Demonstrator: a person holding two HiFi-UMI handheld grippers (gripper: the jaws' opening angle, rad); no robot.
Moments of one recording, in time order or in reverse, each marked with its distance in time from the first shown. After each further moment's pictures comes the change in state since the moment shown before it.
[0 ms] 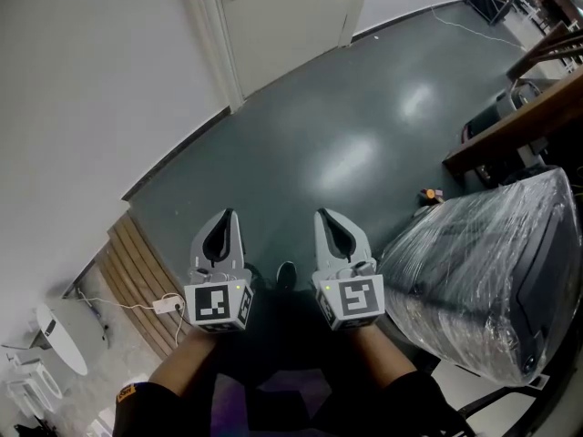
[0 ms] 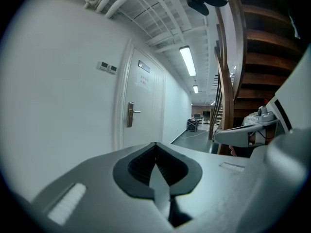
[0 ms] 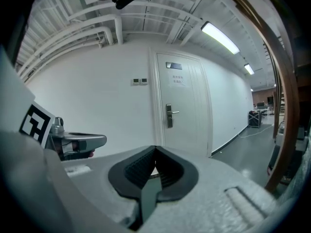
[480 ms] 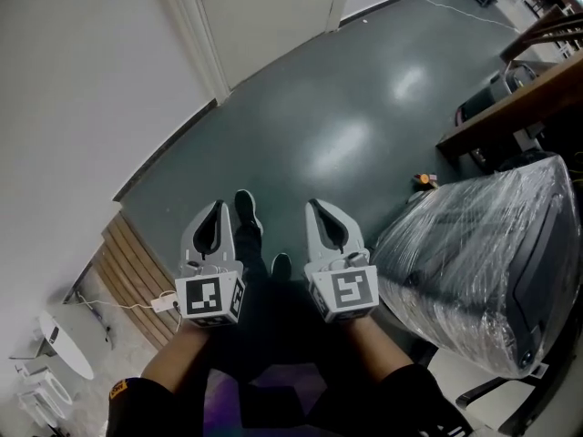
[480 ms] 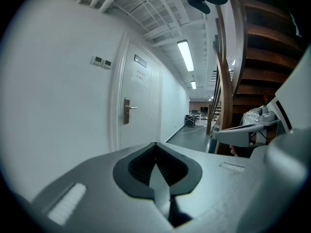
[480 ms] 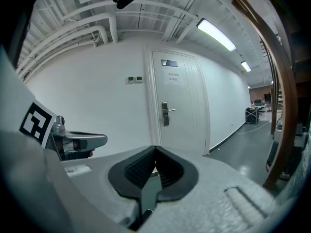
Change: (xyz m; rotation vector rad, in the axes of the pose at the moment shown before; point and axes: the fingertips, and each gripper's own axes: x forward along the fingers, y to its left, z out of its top) left arm 0.033 -0.004 -0.001 0.021 0.050 -0.026; right arm 0.018 -0.021 -0.002 0.029 0.027 -0.035
